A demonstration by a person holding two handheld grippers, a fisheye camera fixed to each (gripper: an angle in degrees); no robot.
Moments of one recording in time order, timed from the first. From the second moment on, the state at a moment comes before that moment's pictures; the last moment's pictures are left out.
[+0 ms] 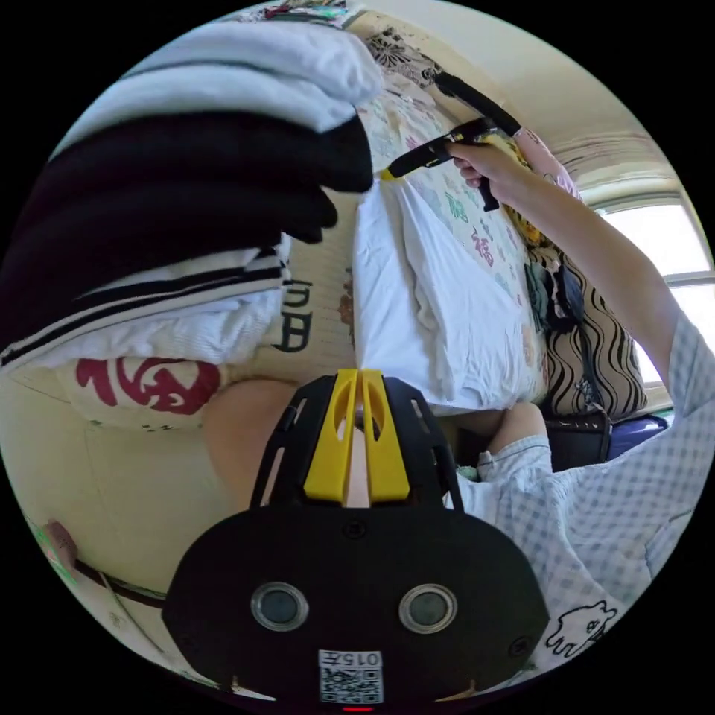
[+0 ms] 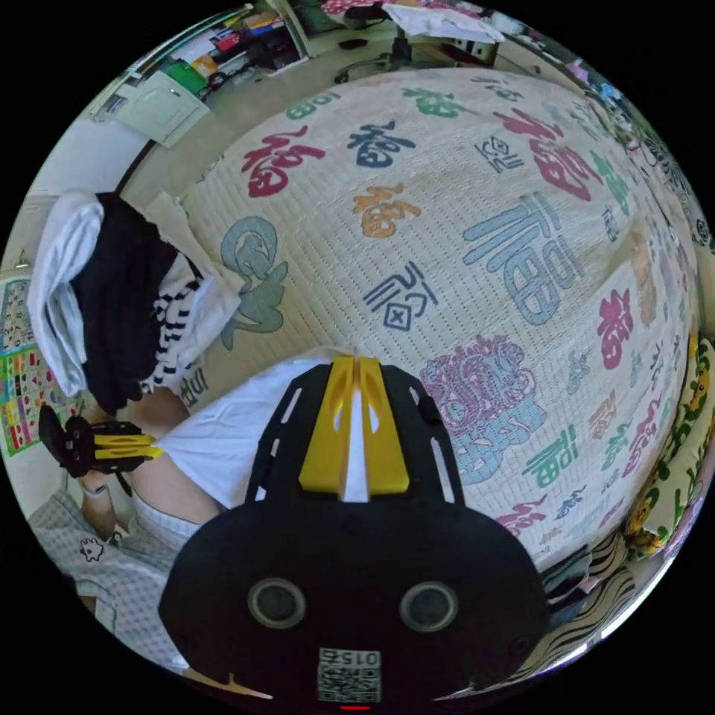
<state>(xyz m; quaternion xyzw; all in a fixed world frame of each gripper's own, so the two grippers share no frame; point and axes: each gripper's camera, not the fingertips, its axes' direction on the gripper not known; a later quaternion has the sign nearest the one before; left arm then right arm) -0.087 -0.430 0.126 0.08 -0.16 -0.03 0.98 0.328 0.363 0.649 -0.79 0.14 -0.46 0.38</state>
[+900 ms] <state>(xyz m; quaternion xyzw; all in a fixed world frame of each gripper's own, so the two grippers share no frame) 0.276 -0.402 0.536 -0.06 -0.11 0.40 0.91 0.512 -0.141 0.457 -0.71 0.06 -0.22 0.66</state>
